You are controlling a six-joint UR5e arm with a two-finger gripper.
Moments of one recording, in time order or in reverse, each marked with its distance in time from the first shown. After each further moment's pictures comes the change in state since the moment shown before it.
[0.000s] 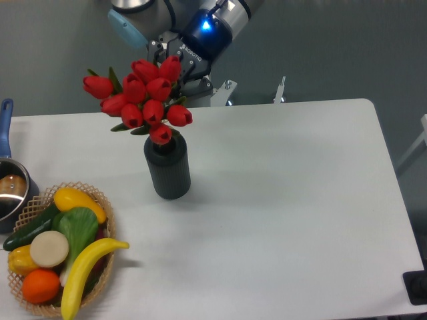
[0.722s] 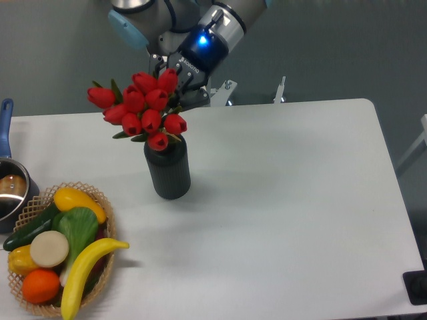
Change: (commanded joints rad) arm 0.011 0.006 -0.146 0.002 0.008 0.209
